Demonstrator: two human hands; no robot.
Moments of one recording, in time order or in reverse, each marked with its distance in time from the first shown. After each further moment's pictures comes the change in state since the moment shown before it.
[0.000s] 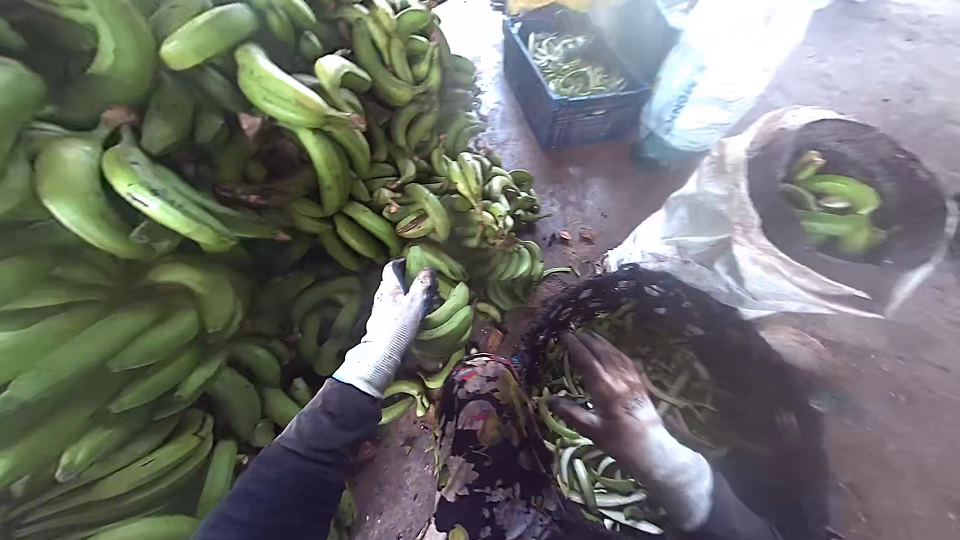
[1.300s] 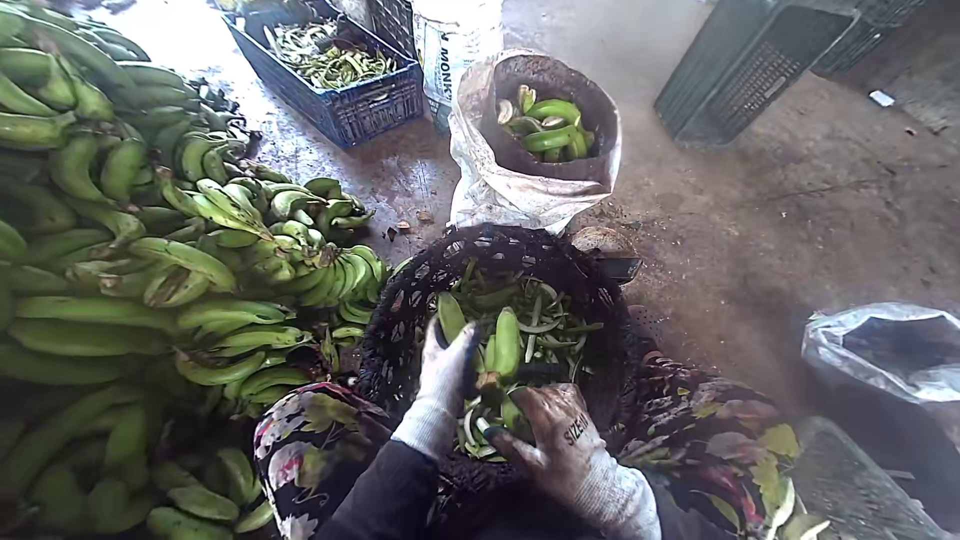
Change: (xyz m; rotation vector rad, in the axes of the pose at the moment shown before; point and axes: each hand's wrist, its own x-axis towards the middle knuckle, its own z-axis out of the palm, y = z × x) left_hand -0.162 0.080 0.199 -0.430 -0.581 -0.136; right_hand -0.152 -0.022 -0.036 -0.092 0.218 0.374
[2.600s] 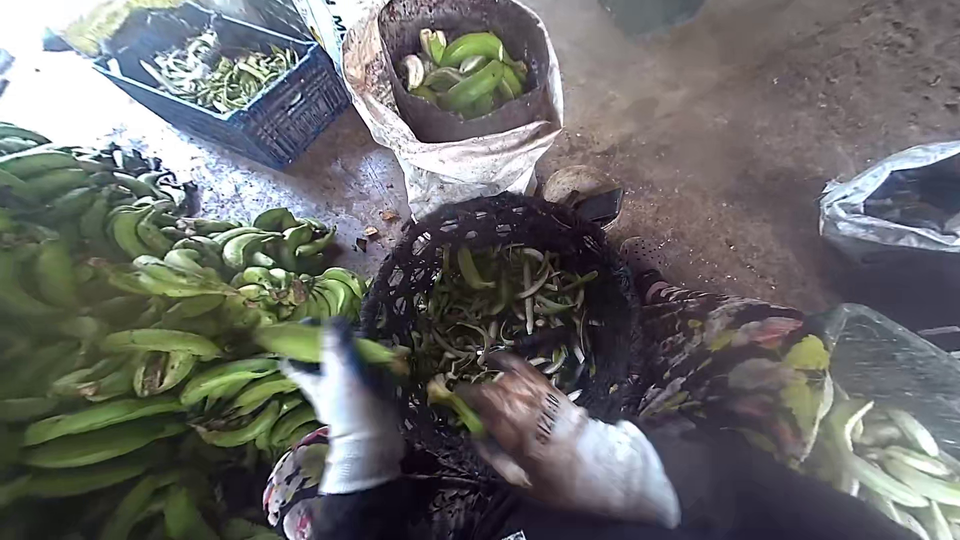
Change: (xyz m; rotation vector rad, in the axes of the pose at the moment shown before) left_hand 0.024 0.031 -0.054 -0.185 0.319 0.354; right_hand 0.030 -0.030 -0.021 0.252 -0.065 -0.167
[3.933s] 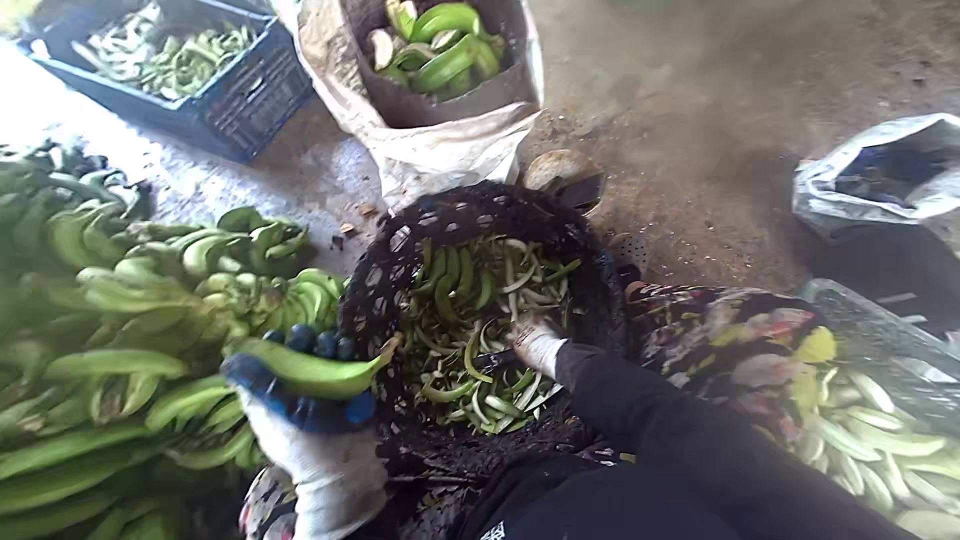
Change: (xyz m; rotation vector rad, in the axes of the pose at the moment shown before) left_hand -0.005 0.010 0.002 -0.479 -0.198 0.000; right_hand 0.009 0.170 0.082 -0.380 -0.890 0.706
